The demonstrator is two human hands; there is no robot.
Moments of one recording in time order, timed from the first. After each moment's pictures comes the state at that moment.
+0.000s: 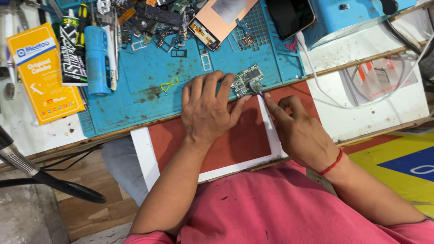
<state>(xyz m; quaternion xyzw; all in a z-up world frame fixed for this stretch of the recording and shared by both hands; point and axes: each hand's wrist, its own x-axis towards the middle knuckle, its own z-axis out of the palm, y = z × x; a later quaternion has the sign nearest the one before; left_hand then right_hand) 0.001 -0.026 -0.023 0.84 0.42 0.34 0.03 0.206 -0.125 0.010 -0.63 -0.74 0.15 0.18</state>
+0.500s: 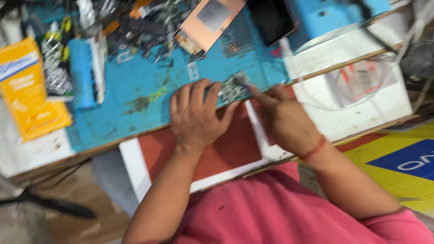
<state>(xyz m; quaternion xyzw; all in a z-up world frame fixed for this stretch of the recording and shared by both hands) 0.003 -0.026 -0.022 0.83 0.43 0.35 0.04 0.203 -0.099 0.013 -0.63 -0.73 0.14 0.20</state>
